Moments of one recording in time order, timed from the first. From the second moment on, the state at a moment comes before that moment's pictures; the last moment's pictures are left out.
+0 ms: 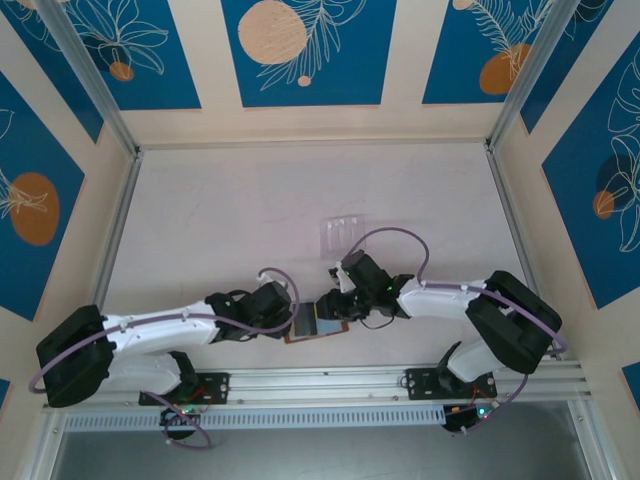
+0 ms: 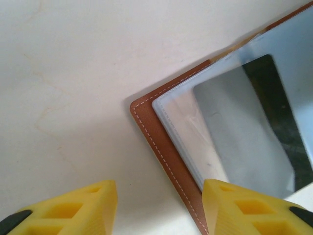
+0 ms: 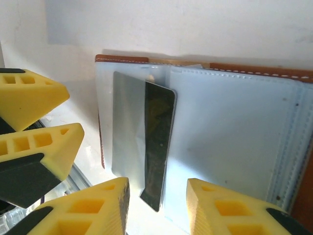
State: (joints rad) left arm -1.04 1.19 0.55 -0.46 -0.17 -0.70; right arm 0.82 1.44 0.58 -0.06 -0.48 0.80
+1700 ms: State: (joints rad) left arm -0.98 1.32 0.54 -0.39 -0.09 -0.66; right arm 0.91 1.51 0.96 -0.55 -0.15 0.71
